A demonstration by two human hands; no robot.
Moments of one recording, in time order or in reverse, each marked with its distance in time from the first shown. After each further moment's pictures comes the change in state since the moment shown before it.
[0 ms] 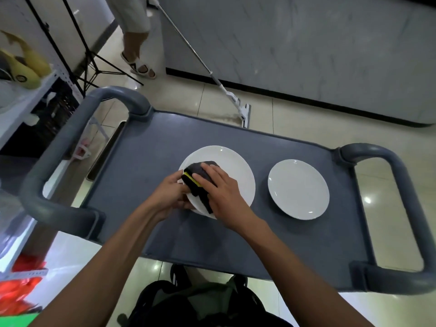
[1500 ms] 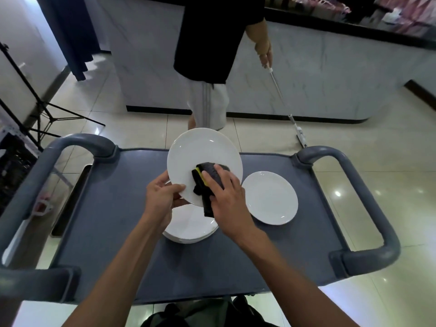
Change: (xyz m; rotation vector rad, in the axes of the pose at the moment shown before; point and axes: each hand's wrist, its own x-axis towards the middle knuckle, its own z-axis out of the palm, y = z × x) left_hand 0.014 0.052 0.045 -0.181 0.020 0.298; right_hand -0.016 0.004 -0.059 -0.120 0.258 0.383
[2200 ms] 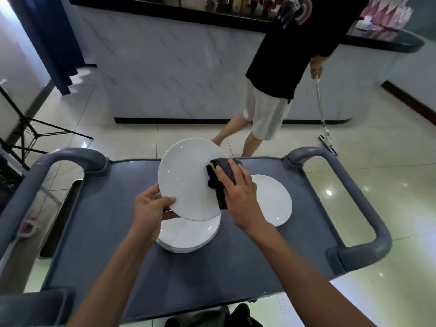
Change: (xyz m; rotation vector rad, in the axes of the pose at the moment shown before) left_hand -0.002 0.001 -0.019 0.058 -0.049 0.016; right_hand 0.010 0.040 -0.005 -0.097 0.094 0.081
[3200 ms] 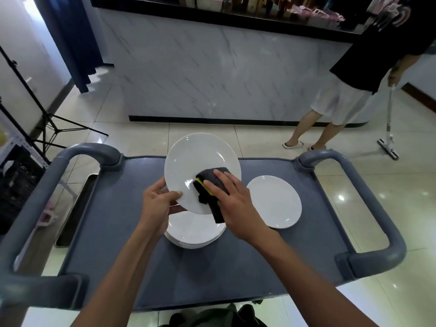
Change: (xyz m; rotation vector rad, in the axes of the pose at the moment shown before) left_hand -0.009 0.012 0.001 -0.021 0.031 0.020; right_hand -0.014 -0.024 -0.004 0.115 -0.061 -0.261
